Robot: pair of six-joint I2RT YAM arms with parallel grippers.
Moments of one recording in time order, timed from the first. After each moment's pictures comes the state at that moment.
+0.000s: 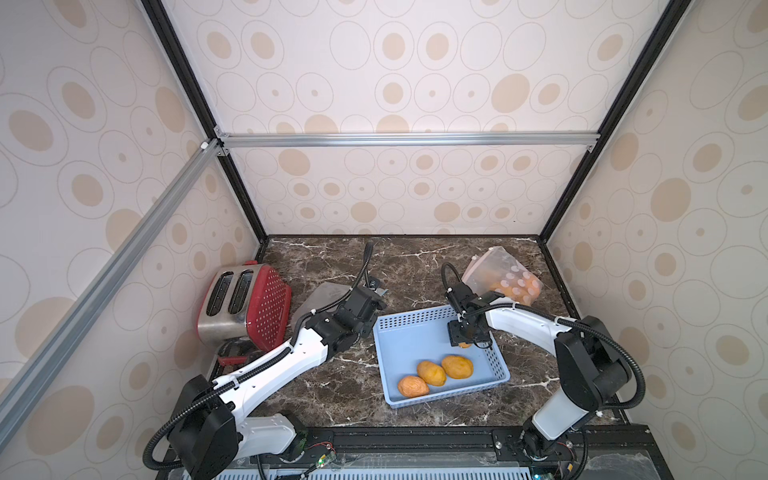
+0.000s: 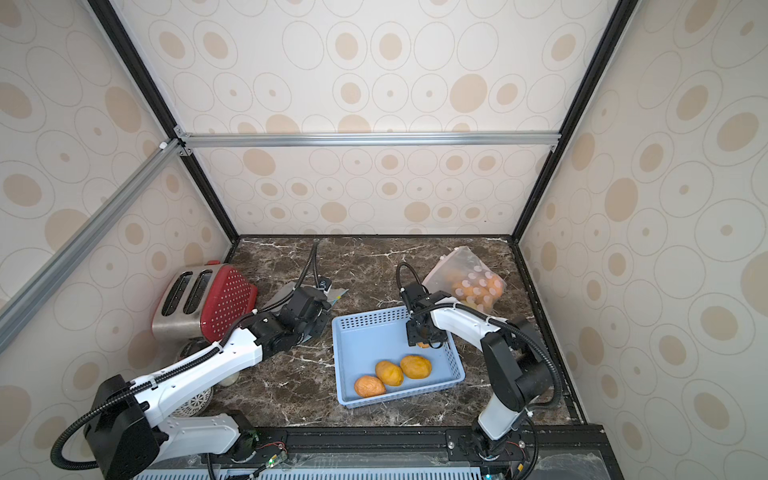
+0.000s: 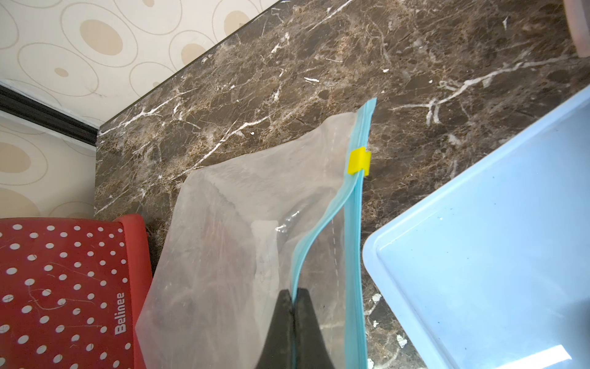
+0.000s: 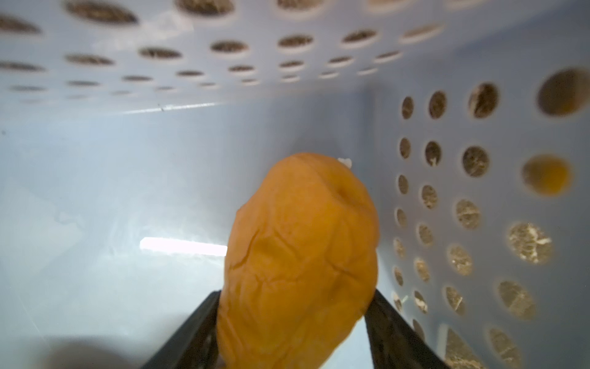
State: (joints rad) left arm -0.71 1.26 0.92 -0.53 -0.49 -0.07; right arm 0.53 1.65 1.04 -0.80 0.15 0.43
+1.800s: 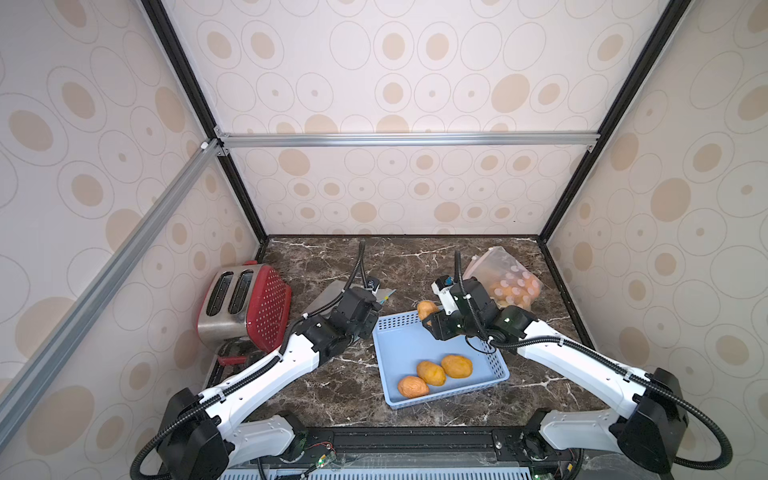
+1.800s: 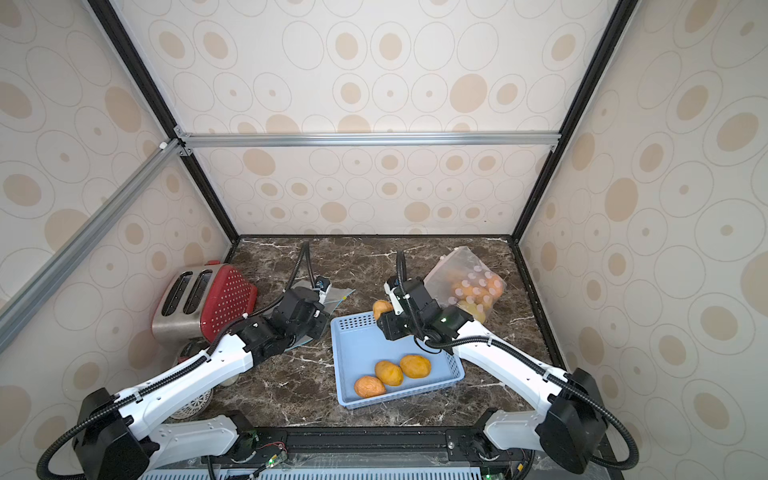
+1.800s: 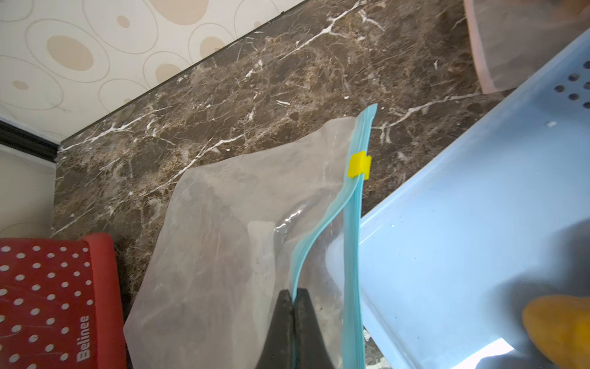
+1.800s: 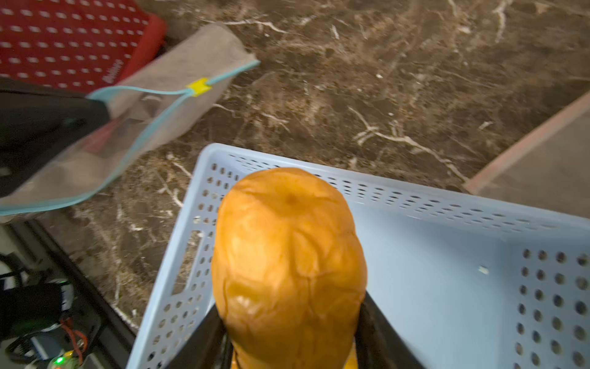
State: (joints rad) left arm -0.71 1.18 0.90 -0.49 -0.36 -0.07; right arm 0.75 1.26 1.00 -0.51 -0.06 0.36
